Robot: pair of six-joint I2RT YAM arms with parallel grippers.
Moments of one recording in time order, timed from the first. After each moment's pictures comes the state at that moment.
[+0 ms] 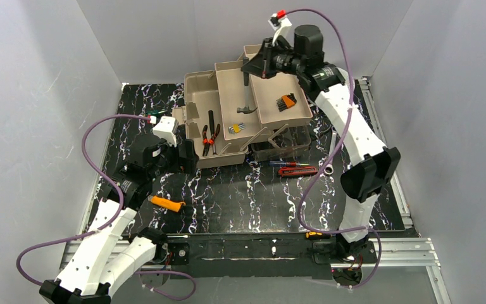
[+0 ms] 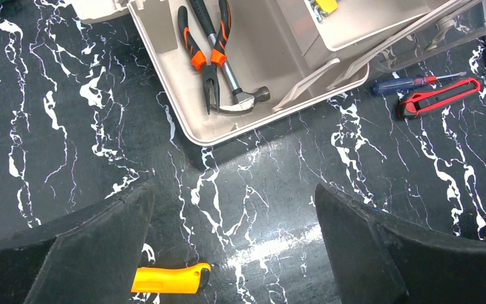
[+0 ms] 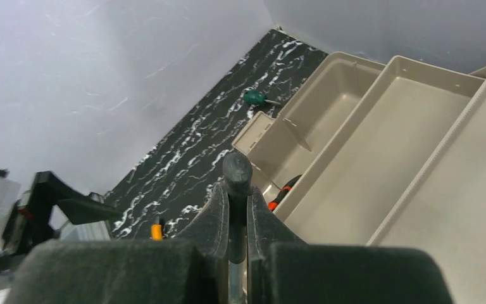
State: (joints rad) left arm -0.39 0.78 0.92 -0.67 -0.02 -0.16; right arm 0.45 1.84 2.07 -0.39 -0.59 0.38
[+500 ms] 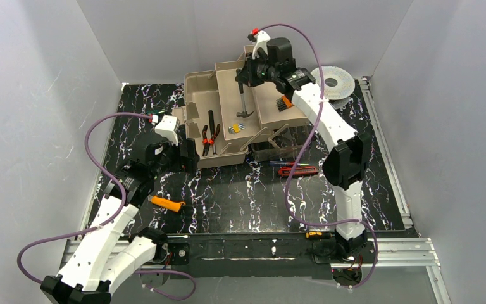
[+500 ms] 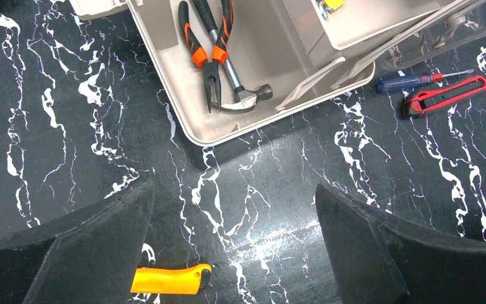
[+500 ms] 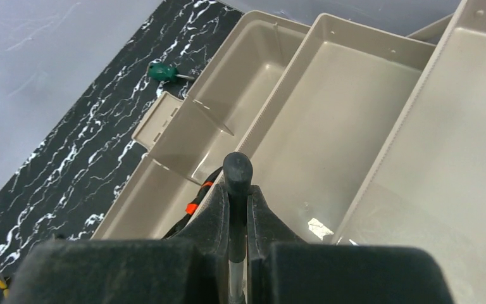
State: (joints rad) left arm -0.39 0.81 0.92 -0.66 -0.02 -0.16; right arm 0.53 2.08 2.19 -0.45 -0.35 0.19
